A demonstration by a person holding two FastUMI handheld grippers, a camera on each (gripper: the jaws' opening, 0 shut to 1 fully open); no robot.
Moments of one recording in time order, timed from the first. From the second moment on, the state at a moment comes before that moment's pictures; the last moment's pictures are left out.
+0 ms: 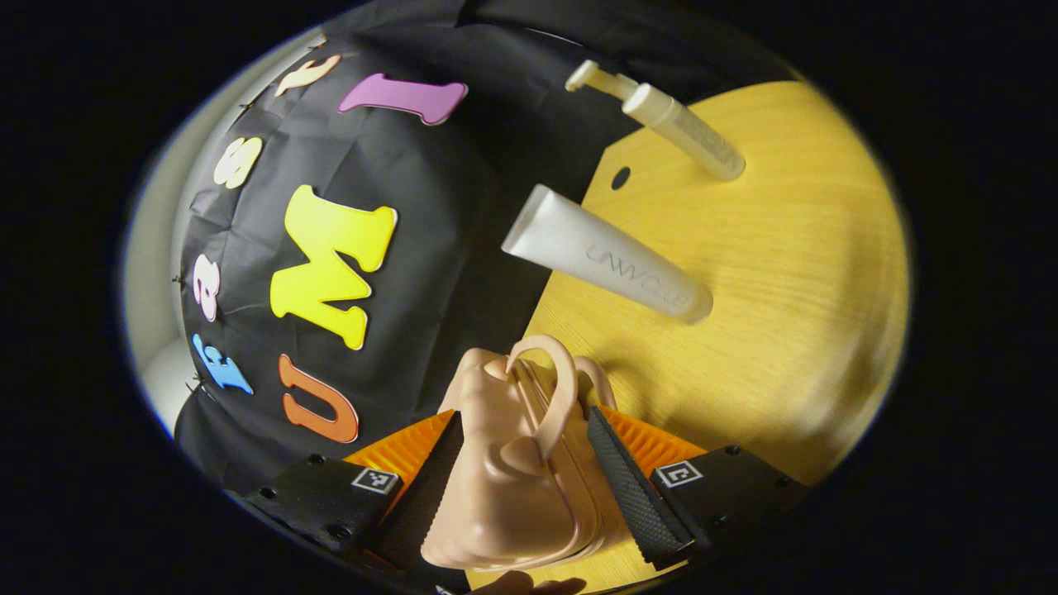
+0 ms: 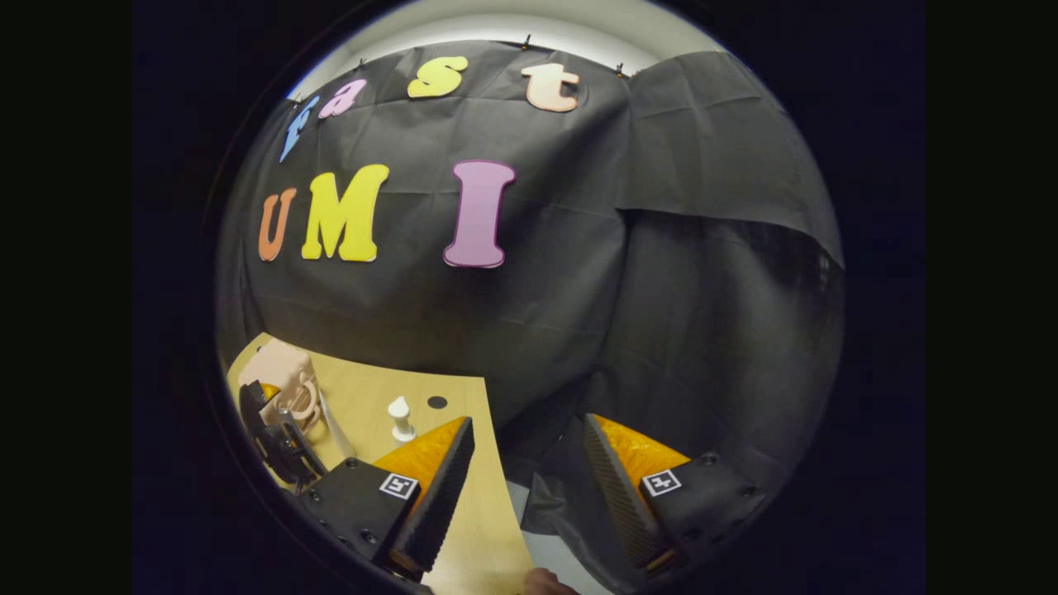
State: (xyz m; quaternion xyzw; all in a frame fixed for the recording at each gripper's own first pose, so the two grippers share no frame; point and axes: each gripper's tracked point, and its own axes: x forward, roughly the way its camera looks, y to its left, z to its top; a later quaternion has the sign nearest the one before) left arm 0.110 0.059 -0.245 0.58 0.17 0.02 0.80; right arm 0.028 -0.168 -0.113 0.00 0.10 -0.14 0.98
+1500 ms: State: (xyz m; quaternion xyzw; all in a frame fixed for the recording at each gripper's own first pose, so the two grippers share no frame) left arm 0.115 0.143 -0.100 0.45 0.17 0.05 0.87; right arm 0.017 -0.056 -0.097 0.00 0.10 -0.13 0.99
